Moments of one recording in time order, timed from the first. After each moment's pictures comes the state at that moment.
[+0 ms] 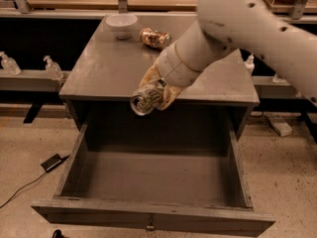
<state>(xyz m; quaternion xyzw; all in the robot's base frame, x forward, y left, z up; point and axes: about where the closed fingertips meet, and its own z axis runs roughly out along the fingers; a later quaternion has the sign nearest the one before) 0.563 0.004 0.875 -0.91 0.28 -0.03 0.31</state>
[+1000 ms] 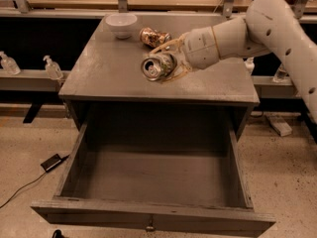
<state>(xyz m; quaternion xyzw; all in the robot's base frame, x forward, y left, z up) 0.615 -0.013 0.923 -0.80 0.23 0.10 0.55</state>
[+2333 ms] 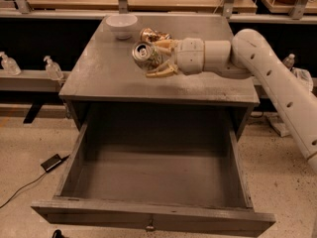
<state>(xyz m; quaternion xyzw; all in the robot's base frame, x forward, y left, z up) 0.660 0.014 0.914 -0.65 0.34 0.24 0.64</state>
